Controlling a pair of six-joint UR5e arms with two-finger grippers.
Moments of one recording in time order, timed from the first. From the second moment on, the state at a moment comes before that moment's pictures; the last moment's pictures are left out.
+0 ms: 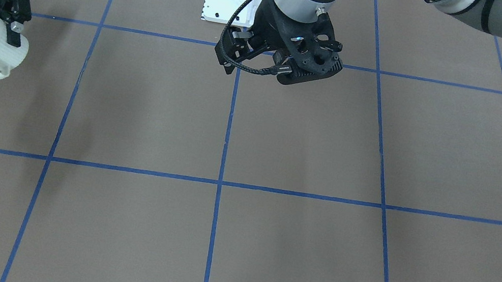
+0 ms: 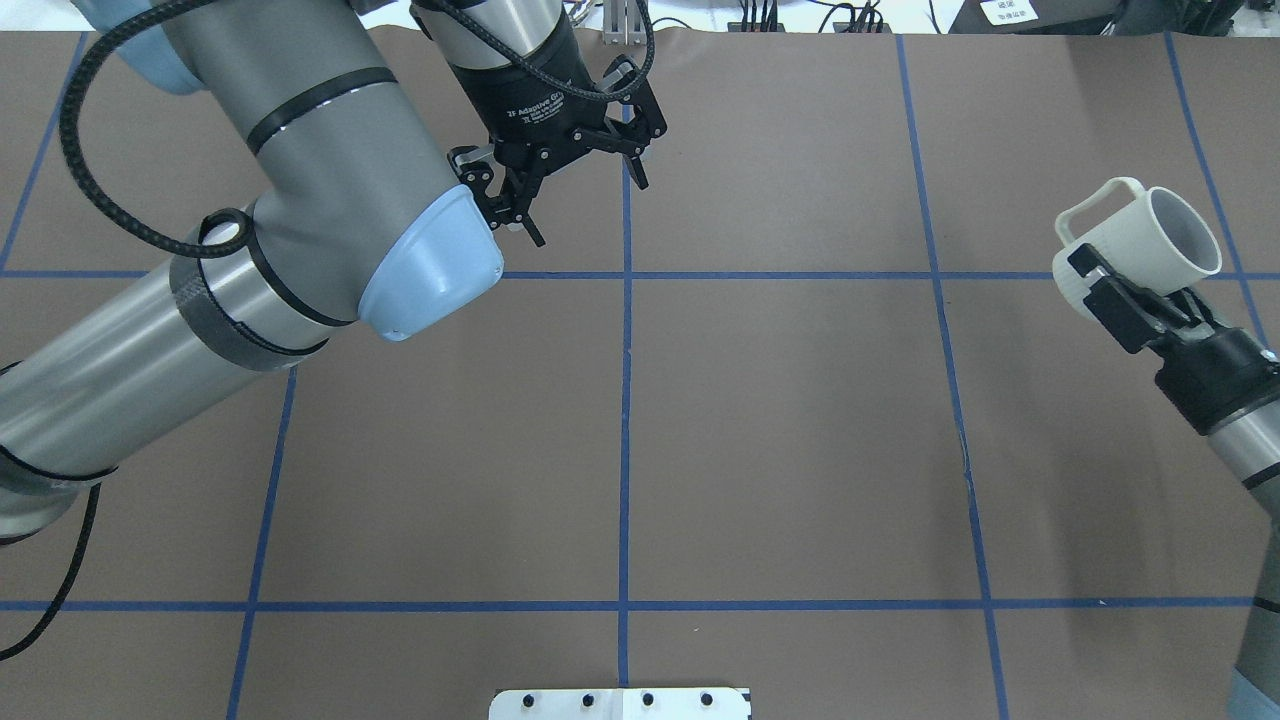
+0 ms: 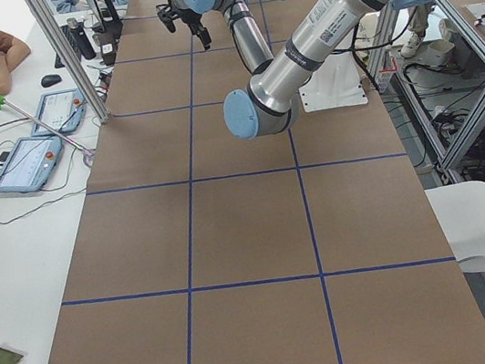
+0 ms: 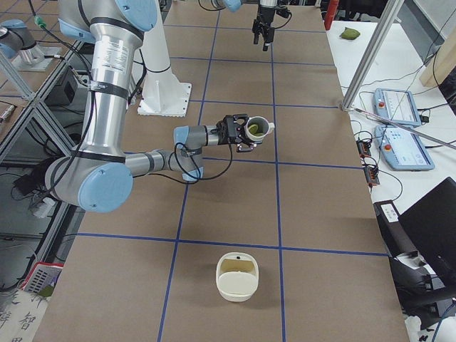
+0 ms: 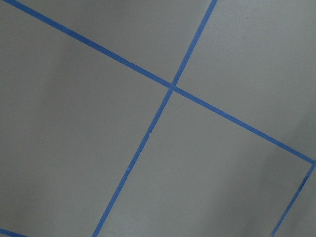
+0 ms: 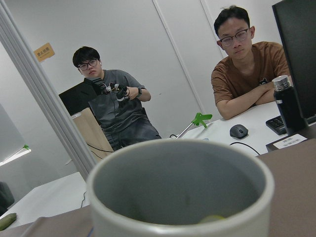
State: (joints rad) left arm -0.81 -2.57 -1.70 -1.27 -2.30 -1.53; right arm 0.48 -1.83 1.76 0.13 0.84 1.14
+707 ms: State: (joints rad) left arm -0.80 -2.57 -1.69 -1.27 -2.28 -1.53; right arm 0.78 -1.92 1.45 0.45 1.22 1.35
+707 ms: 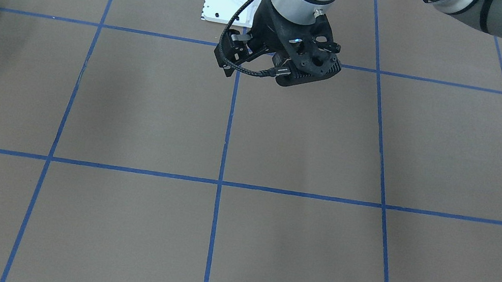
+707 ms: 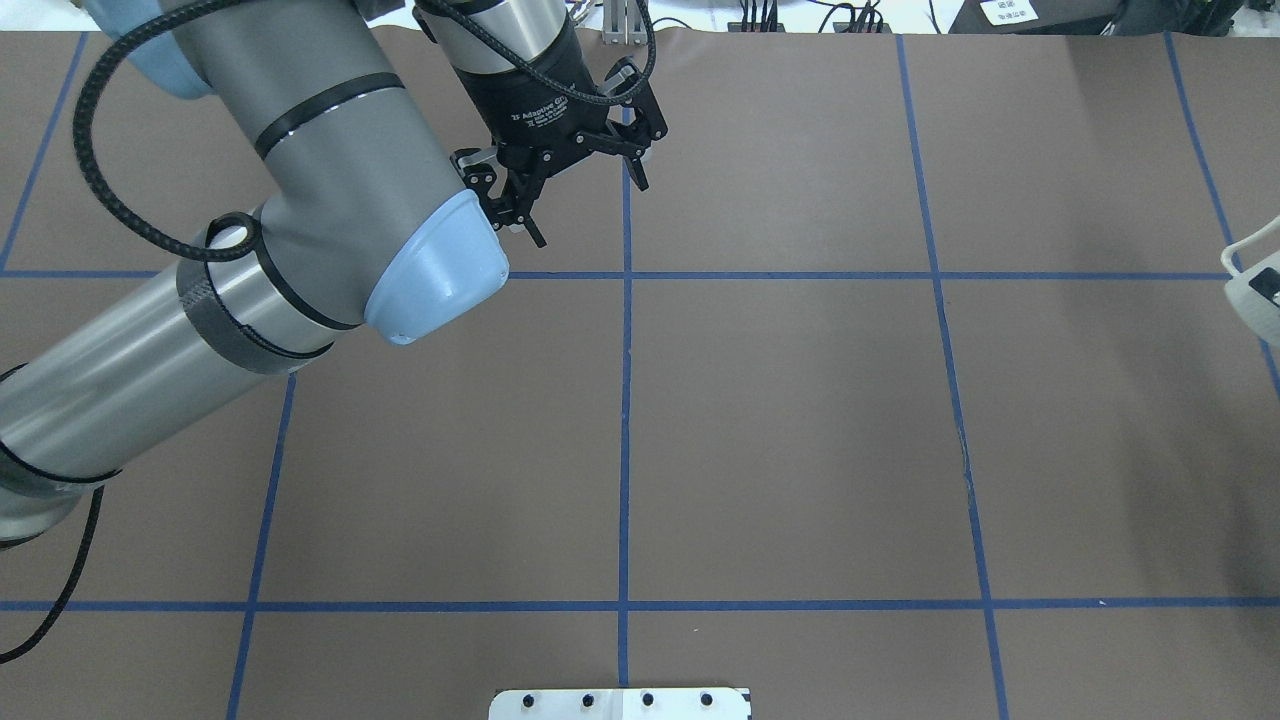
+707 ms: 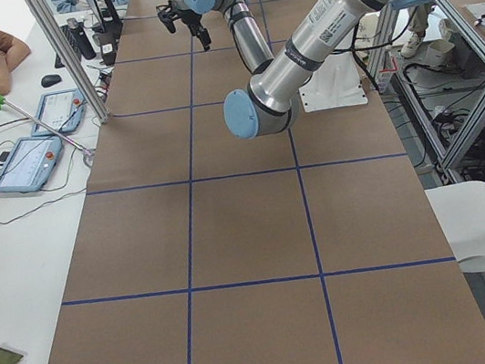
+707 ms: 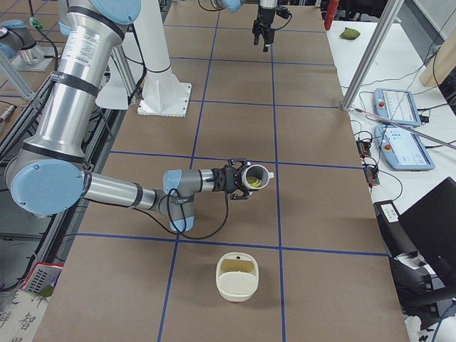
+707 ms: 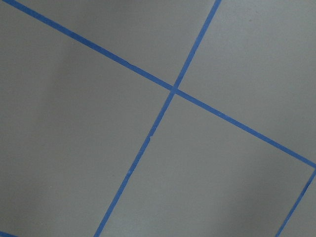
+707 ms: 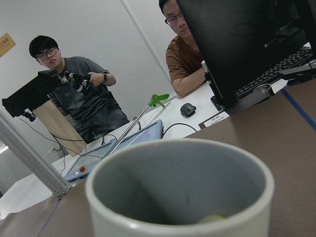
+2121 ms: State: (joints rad) left arm -0.78 -2.58 -1.69 -1.27 -2.24 -1.57; right arm 1.13 -1.91 1.22 0.54 1.45 2.17
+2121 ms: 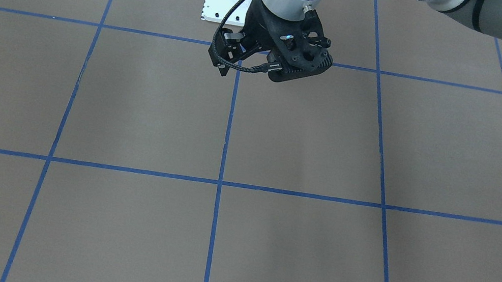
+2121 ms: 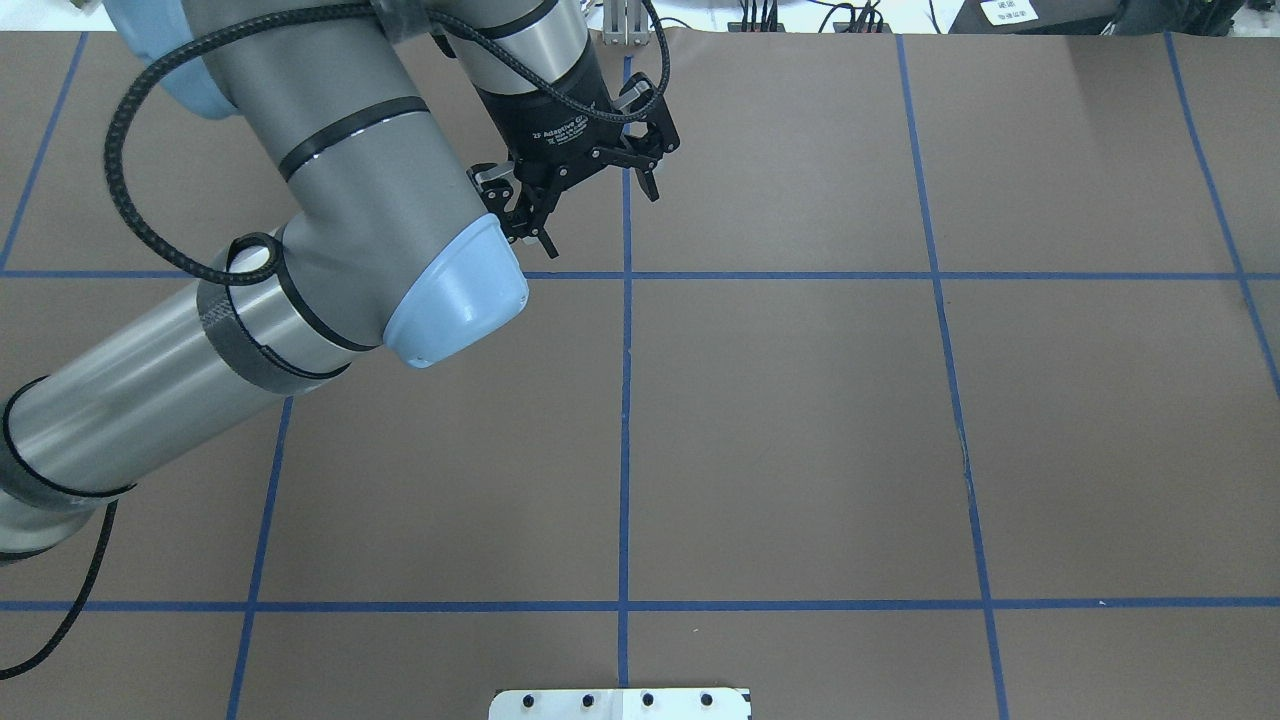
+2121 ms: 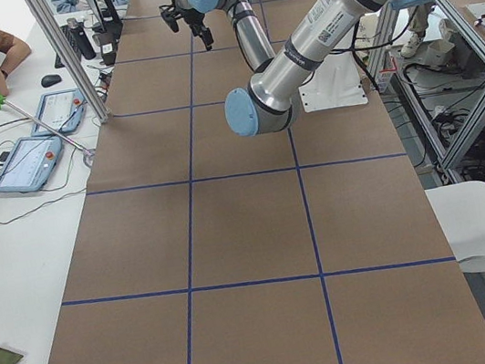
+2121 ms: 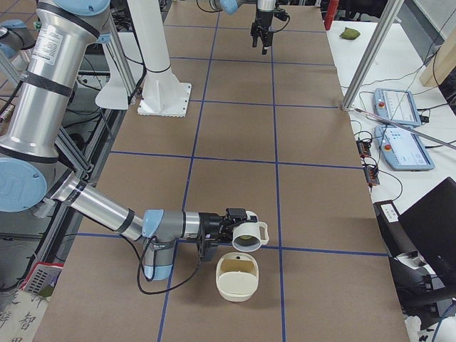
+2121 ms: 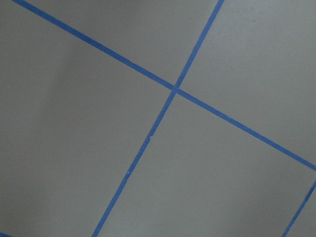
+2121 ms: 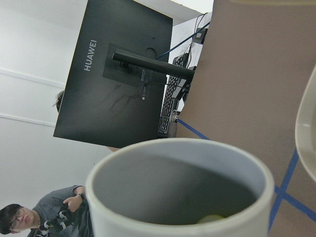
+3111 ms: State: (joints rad) left arm -0.77 -2.59 -1.69 -1.27 -2.20 -1.57; right arm 1.25 -1.87 1.12 0.62 1.57 2.69
